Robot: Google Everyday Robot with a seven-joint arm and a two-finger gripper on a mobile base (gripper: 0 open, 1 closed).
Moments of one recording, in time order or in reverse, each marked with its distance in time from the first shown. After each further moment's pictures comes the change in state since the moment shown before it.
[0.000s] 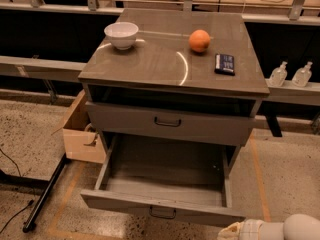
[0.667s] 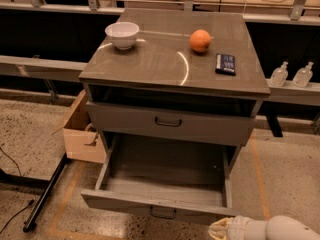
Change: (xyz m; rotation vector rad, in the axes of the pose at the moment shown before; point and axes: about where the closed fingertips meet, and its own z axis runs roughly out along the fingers) arm 0.001 -0.021 0.049 0.069 -0.022 -0.027
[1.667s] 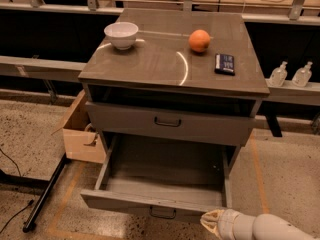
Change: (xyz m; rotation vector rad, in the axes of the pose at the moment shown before) arm -0.004 -0.030 0.047 0.090 -0.061 -0.030
